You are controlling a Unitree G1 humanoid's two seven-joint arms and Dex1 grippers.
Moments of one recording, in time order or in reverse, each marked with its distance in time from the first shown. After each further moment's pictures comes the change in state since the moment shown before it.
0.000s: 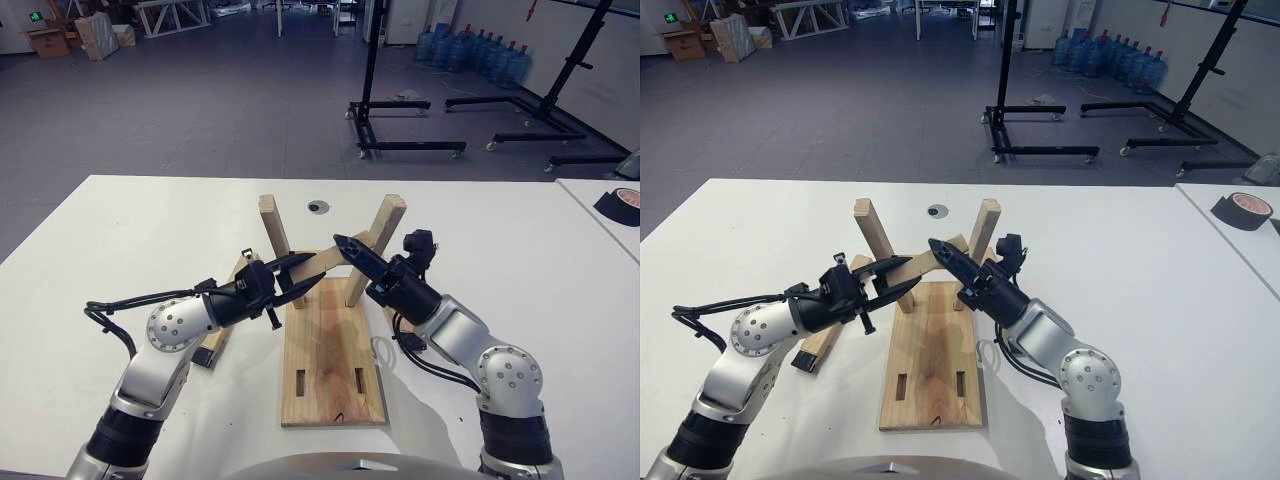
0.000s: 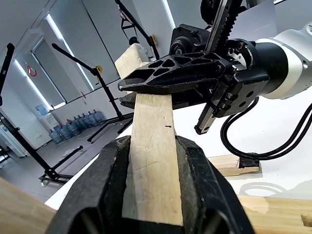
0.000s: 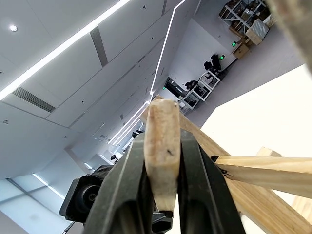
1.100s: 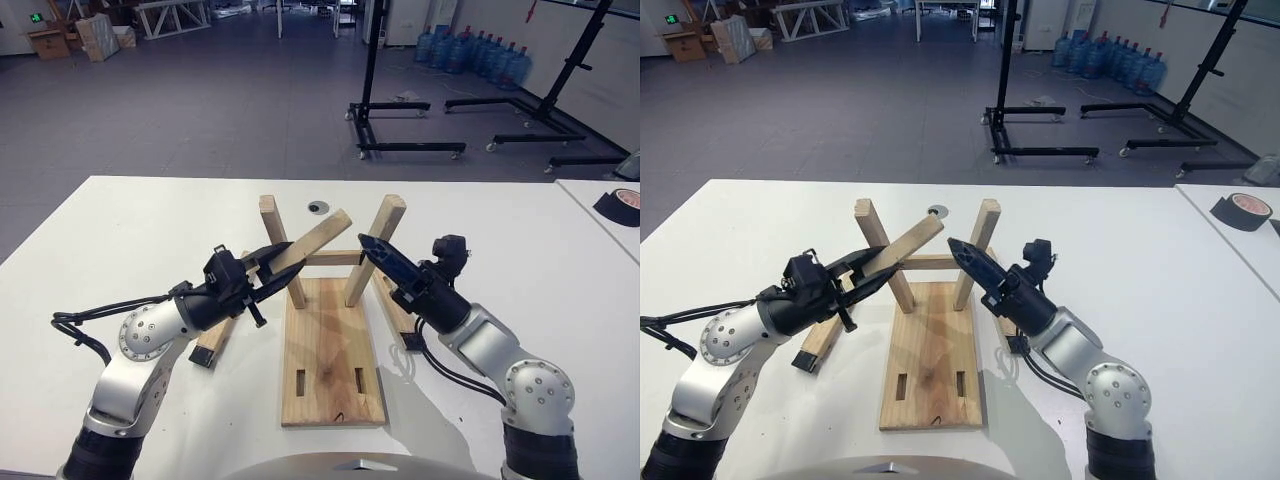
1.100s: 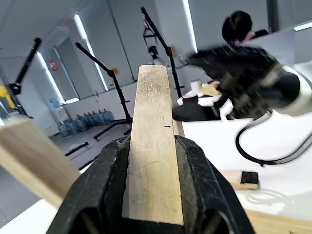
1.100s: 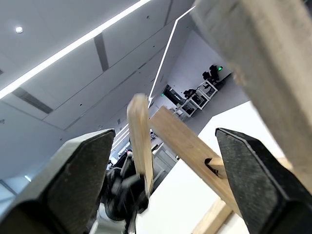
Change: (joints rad) left arm 0.078 0.022 0.079 -0.103 -0.122 0.079 0.022; right arm 0.035 -0.046 -0.089 -0.046 0.067 0.027 0.021
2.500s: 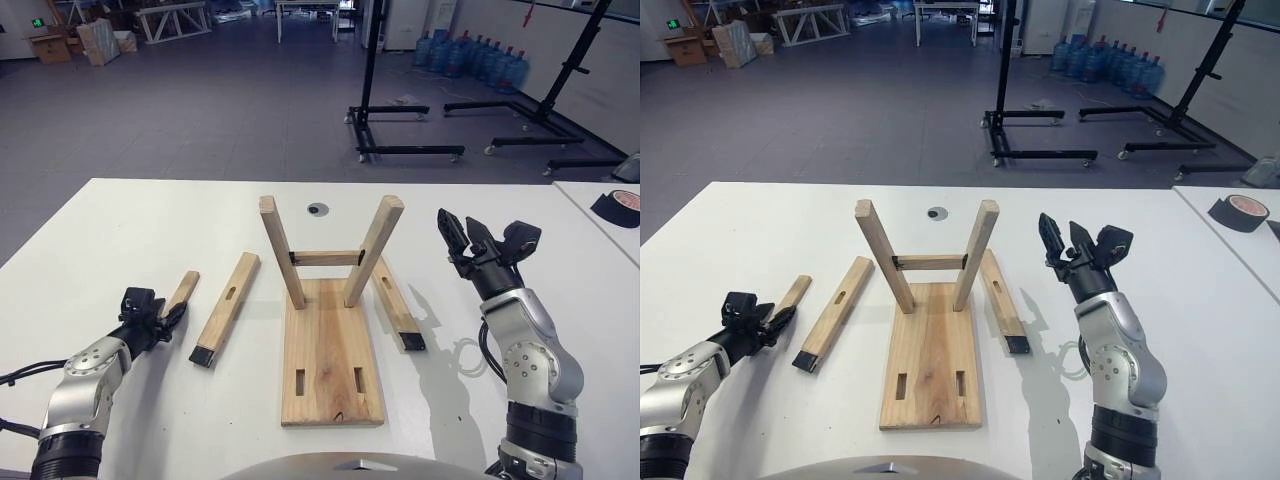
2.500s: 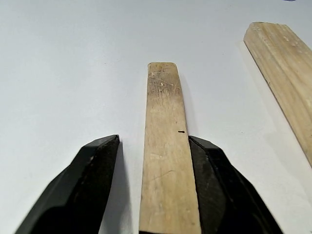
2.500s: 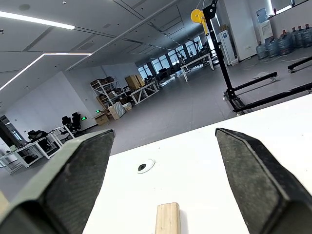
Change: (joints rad) left arm 0.060 0.038 0.332 0.605 0.060 0.343 0.296; right arm -0.055 0.027 -0.211 0.157 -0.749 -0.330 -0.034
